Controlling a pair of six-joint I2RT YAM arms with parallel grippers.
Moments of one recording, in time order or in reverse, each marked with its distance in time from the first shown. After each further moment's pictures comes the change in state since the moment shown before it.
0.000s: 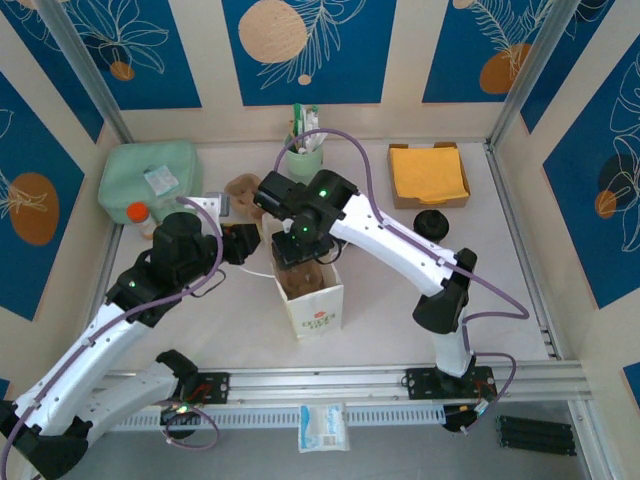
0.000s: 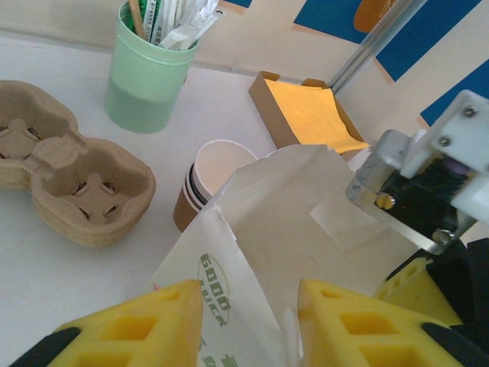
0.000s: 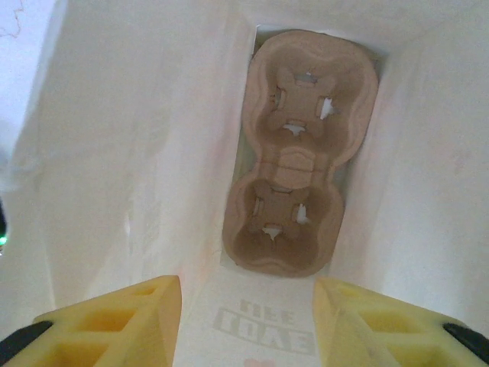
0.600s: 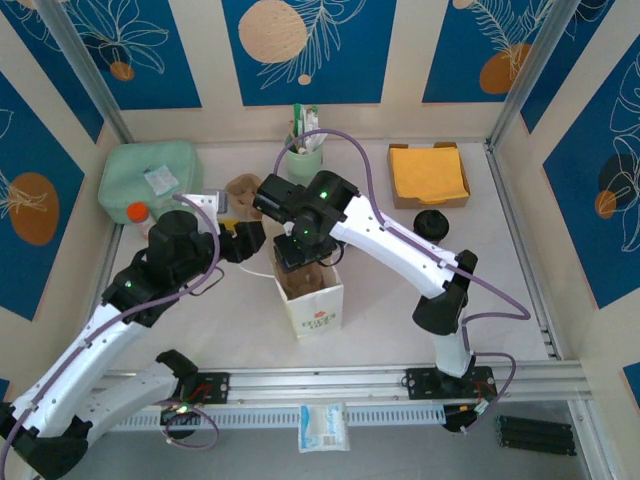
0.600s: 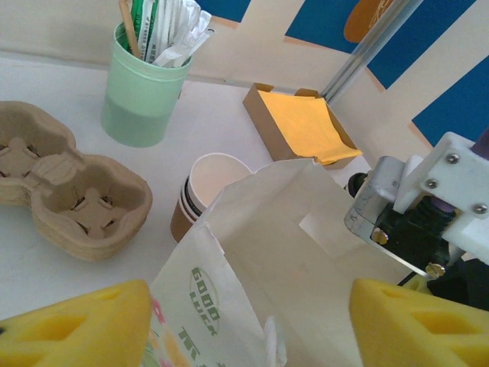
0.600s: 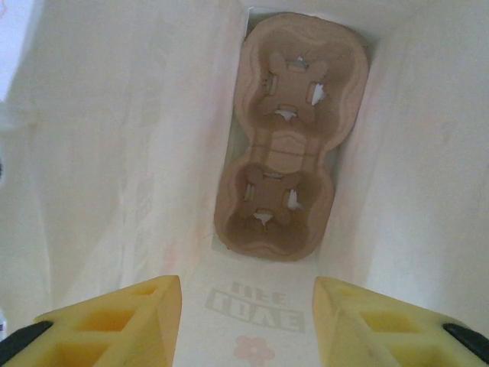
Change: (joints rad) left arm -0.001 -0.002 0.030 -0.004 0.000 0.024; right arm 0.019 0.000 0.024 -0.053 0.018 0.000
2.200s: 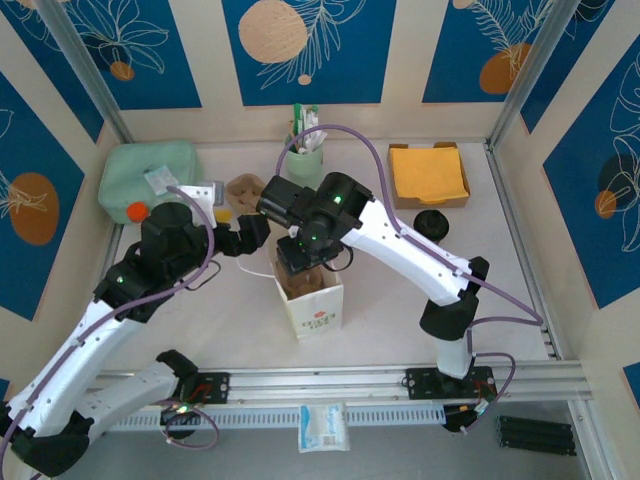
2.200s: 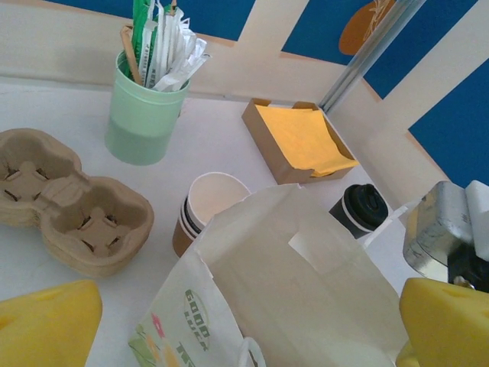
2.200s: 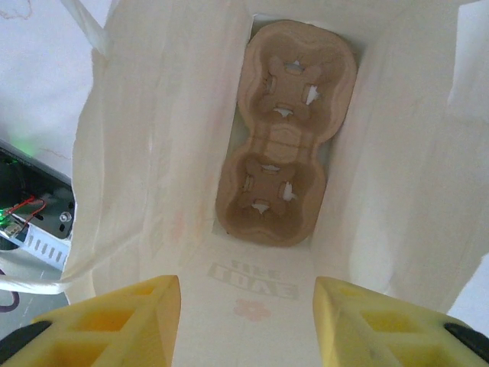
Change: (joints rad) left arm -0.001 0.035 0.105 -0.059 -0.018 0.027; right arm 0.050 -0.046 0.052 -0.056 0.052 0.016
